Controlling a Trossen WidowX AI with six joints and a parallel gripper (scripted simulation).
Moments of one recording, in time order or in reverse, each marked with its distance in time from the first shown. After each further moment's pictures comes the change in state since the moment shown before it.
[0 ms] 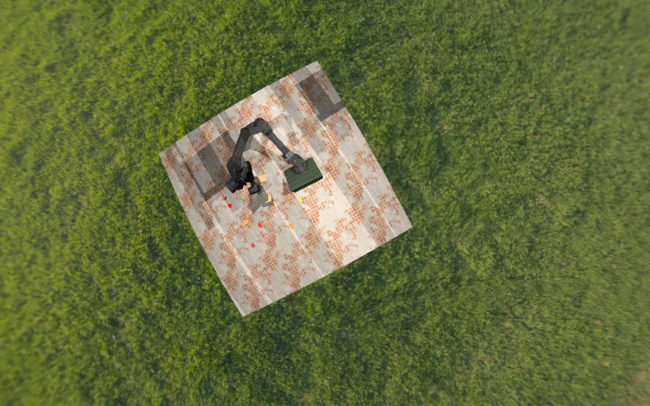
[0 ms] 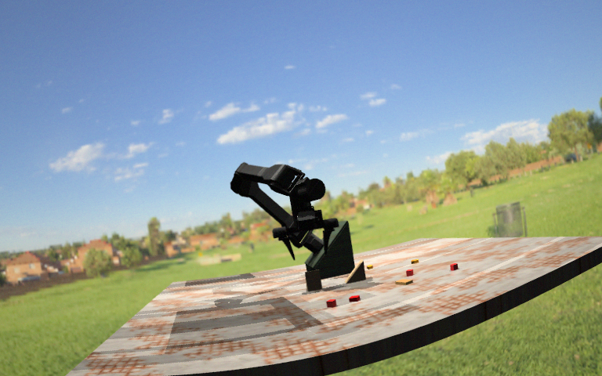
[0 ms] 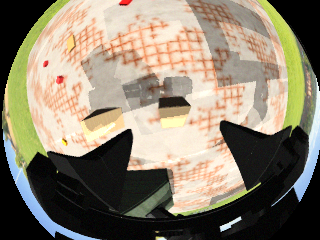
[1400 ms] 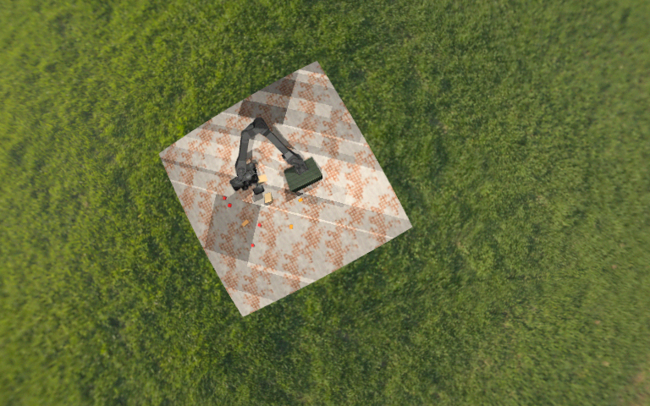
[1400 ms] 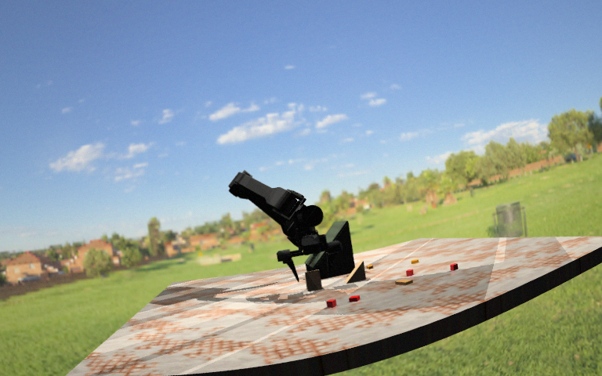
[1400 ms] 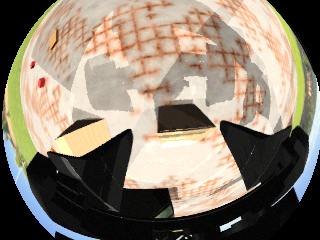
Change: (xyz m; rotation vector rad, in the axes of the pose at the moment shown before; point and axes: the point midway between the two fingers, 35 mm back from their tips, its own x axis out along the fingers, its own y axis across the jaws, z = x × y) arm 0.068 0.000 -0.006 -0.002 0.001 -0.001
